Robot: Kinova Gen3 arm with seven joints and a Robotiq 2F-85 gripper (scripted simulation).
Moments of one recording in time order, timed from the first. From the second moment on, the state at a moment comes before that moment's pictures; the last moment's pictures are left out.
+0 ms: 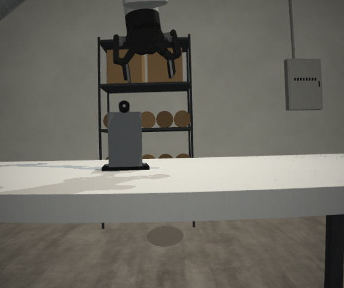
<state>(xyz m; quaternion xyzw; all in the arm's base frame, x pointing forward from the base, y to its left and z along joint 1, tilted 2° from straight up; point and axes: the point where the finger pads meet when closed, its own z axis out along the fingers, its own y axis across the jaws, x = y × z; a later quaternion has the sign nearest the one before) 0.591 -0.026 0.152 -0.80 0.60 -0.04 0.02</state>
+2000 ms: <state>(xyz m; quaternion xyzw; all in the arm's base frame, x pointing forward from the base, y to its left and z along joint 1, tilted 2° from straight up) 0.550 -0.074 0.174 -0.80 0.61 0.00 -0.02</state>
